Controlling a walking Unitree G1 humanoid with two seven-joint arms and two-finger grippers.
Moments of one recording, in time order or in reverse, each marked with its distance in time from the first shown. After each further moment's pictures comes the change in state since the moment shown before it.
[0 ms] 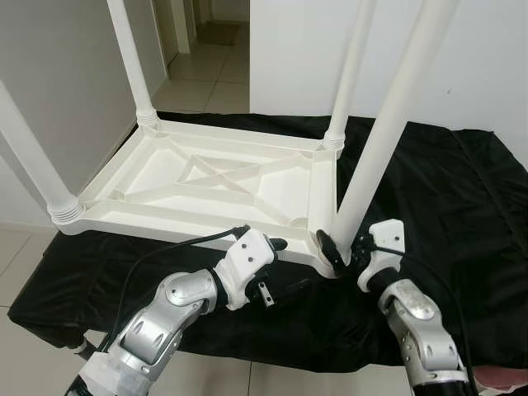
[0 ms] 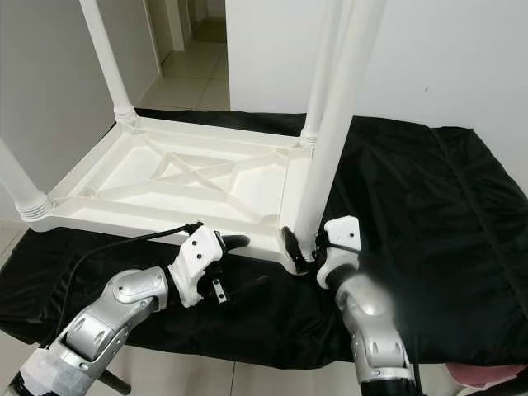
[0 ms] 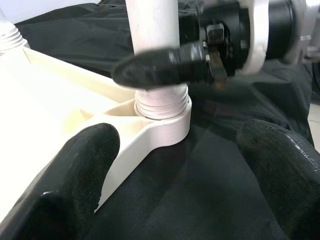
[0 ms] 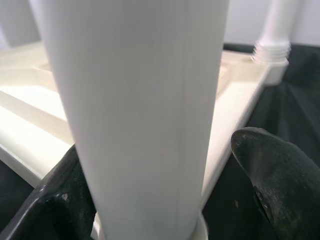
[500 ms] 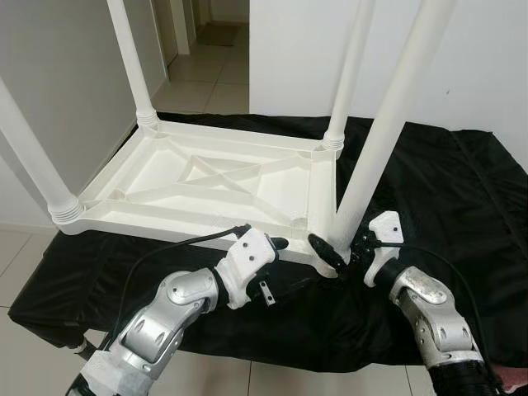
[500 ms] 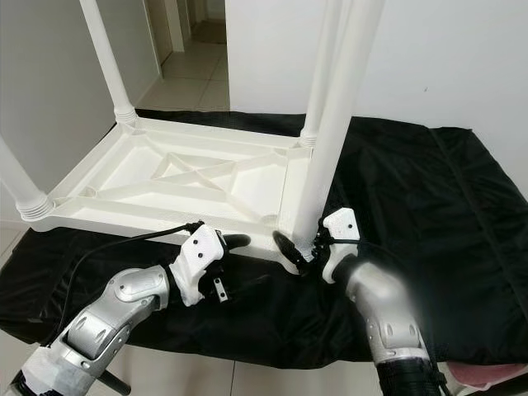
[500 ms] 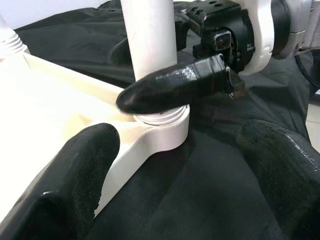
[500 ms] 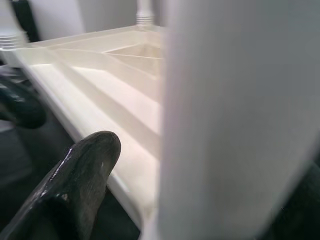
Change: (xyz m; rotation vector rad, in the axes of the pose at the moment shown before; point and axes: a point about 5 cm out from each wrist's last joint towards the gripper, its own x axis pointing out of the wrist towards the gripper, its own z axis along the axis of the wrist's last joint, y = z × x) left arm 0.002 0.001 0.002 0.005 -0.008 -0.002; right arm 0.008 0.000 0.001 -0.051 0.041 0.302
